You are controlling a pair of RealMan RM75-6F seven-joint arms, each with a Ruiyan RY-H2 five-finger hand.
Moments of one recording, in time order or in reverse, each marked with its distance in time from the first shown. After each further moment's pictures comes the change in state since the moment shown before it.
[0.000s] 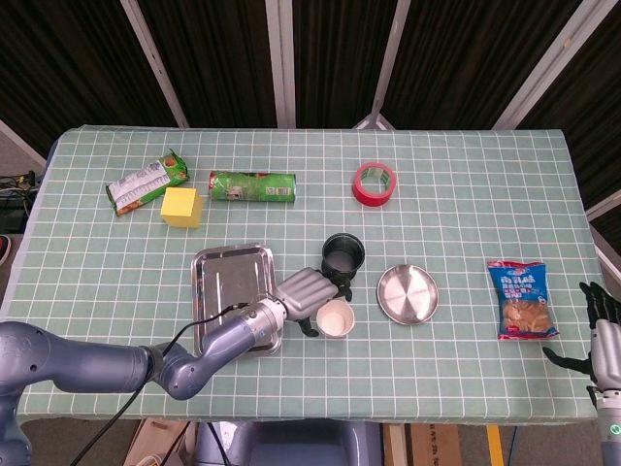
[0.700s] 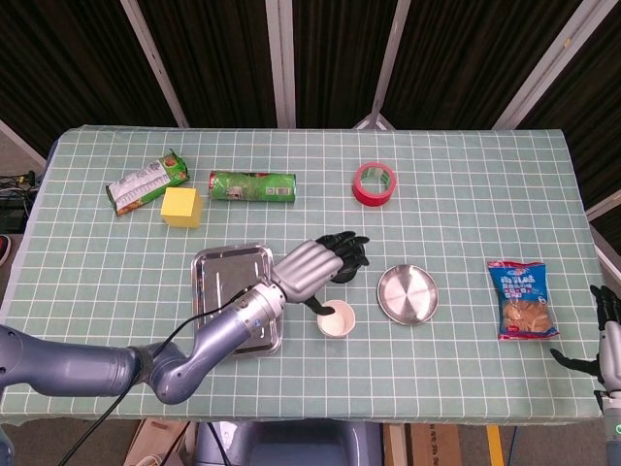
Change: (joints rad) left arm 0.032 0.058 -0.087 -0.066 0.083 0.180 -0.052; right arm -0.001 0.006 0.018 -0.001 0.066 -0.009 -0.020
